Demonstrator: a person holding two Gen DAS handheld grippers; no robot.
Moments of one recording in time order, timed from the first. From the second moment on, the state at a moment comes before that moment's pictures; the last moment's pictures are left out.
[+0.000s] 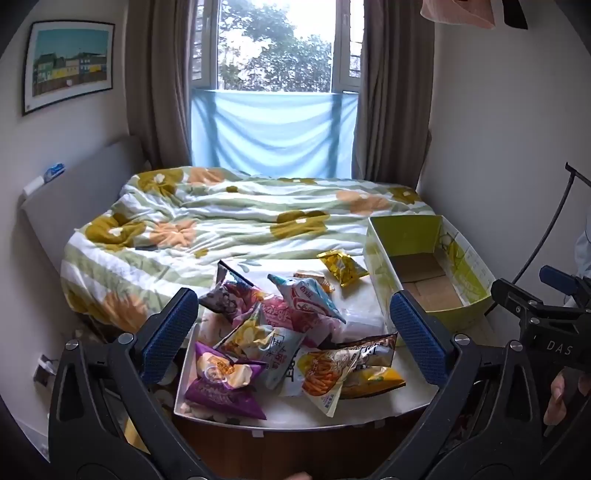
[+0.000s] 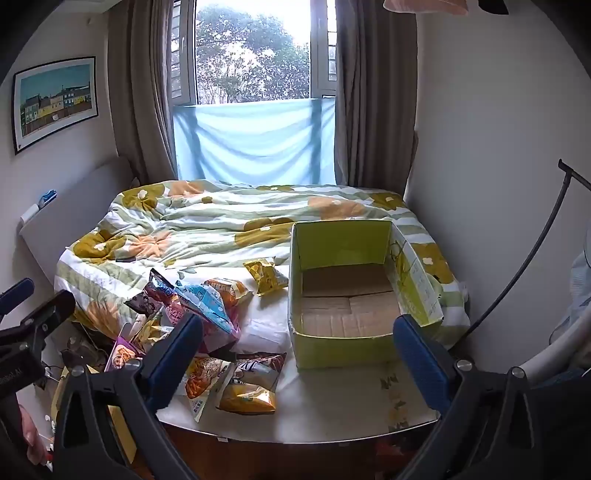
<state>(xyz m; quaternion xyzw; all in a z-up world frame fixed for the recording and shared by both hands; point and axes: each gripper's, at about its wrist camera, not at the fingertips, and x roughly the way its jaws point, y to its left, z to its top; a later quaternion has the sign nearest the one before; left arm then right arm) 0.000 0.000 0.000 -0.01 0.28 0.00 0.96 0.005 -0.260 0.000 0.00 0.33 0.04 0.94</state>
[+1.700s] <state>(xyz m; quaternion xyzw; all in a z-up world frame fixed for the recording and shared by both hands) 0.005 0.003 -0.003 0.00 0.29 0.02 0.96 0.014 -0.252 0.000 0.00 0.34 0.03 0.94</state>
